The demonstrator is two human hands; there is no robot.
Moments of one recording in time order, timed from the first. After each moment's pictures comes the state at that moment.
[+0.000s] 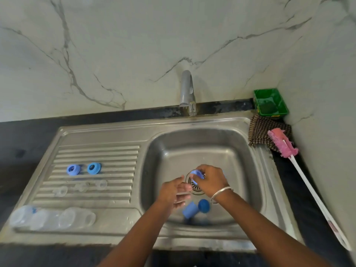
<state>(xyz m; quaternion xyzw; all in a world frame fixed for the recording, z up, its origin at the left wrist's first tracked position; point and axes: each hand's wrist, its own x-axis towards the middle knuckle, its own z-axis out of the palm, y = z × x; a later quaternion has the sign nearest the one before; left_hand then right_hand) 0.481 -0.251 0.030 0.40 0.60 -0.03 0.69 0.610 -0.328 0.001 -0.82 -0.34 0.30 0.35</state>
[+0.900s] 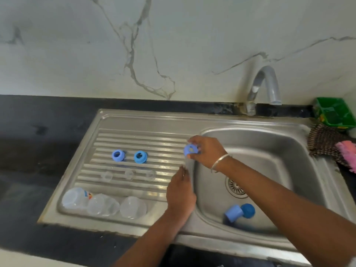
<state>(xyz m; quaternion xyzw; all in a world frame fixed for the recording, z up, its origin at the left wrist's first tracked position) 0.351 -0.161 -0.026 0.86 0.47 0.02 0.19 0.517 -0.148 0.042 -0.74 -0.52 0.28 0.32</state>
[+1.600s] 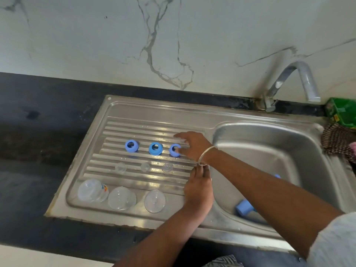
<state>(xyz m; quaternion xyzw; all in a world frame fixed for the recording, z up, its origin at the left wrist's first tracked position) 0.337 -0.158 -0.043 0.90 0.39 0.03 0.20 0.445 -0.077 0.013 -0.74 -0.56 0.30 0.22</state>
